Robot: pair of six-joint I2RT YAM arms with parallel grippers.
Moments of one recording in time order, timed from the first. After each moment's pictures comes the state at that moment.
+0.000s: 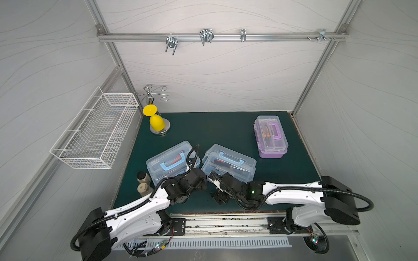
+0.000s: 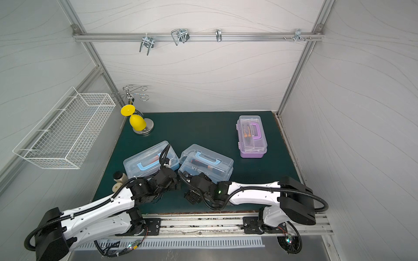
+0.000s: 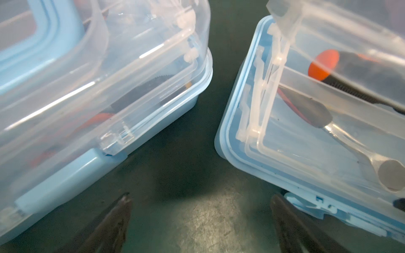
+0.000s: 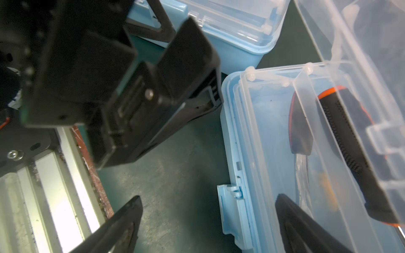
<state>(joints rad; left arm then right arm) -0.87 0.94 0.54 -0.59 -0.43 -0.74 1.36 1.41 0.78 -0.15 0.23 0.15</state>
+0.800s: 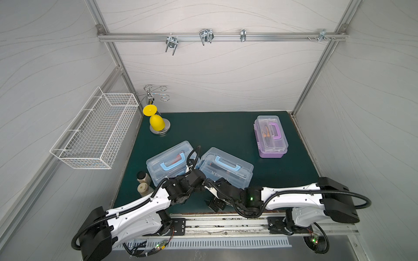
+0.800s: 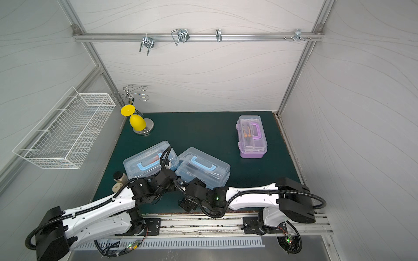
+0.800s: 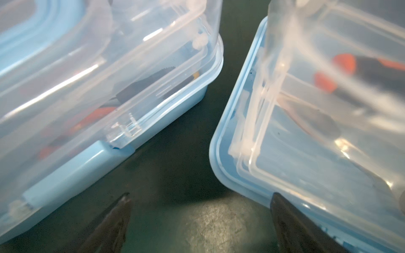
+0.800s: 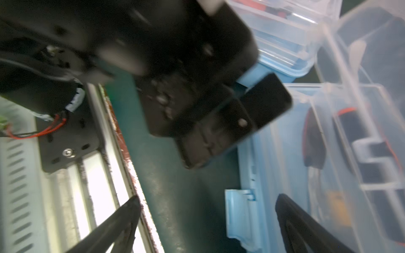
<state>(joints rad) -0.87 0.97 0.52 -0.59 -0.43 -0.74 1.46 1.42 0.79 -0.07 0.27 0.14</state>
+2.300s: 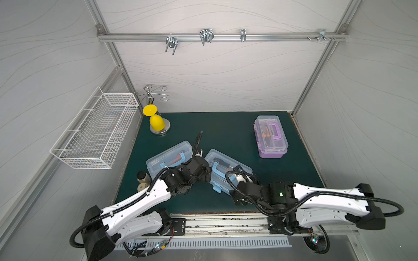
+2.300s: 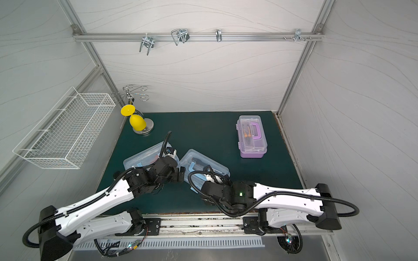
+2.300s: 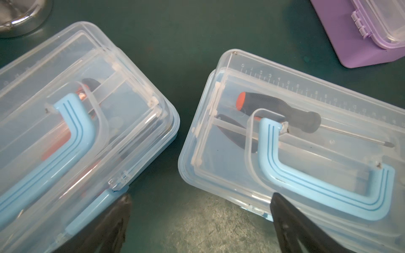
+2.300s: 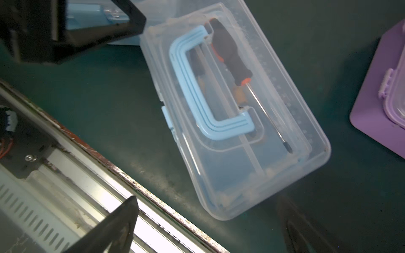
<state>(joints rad) -0.85 1.03 0.82 -0.71 -0.38 -0.55 1.45 1.11 0.95 -0.91 0.50 0.68</state>
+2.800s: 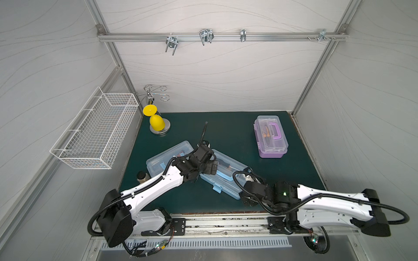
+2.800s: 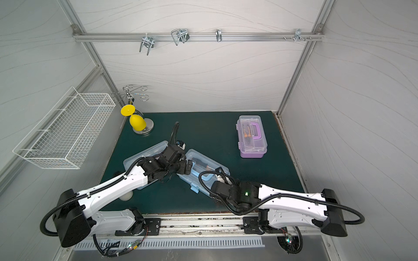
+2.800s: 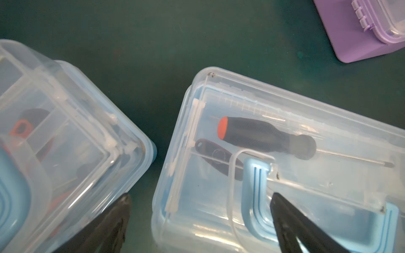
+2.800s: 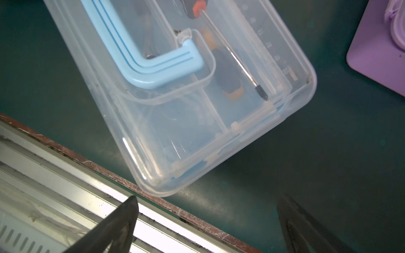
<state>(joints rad) -0.76 1.26 0.93 -0.62 -0.22 -0.46 1.36 1.02 0.79 -0.94 0.39 0.74</state>
